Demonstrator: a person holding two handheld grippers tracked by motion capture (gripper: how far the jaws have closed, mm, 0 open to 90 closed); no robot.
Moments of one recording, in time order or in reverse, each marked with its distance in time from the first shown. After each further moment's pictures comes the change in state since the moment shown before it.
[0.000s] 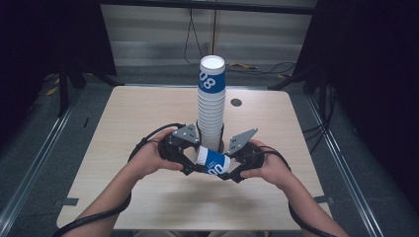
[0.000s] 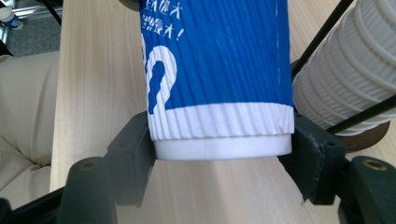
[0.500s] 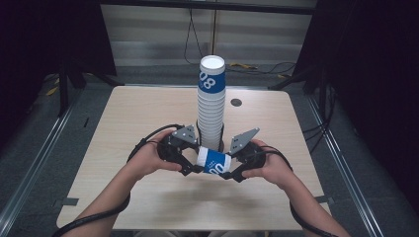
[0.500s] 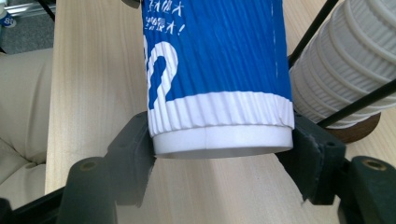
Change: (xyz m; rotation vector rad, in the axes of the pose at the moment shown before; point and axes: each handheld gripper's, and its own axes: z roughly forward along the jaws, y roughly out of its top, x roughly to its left) left arm 0.004 -0.007 0.001 0.033 0.003 -0.011; right arm -0.002 -0.003 -0.003 0.005 -0.016 -0.002
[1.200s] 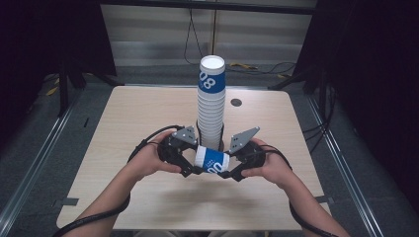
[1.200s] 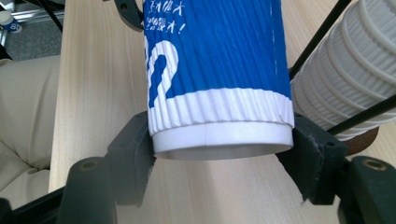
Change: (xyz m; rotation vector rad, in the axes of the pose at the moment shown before) left arm -0.001 -0.001 0.005 -0.020 -0.016 -0.011; right arm 0.001 0.005 -0.002 -0.029 0.010 -0.015
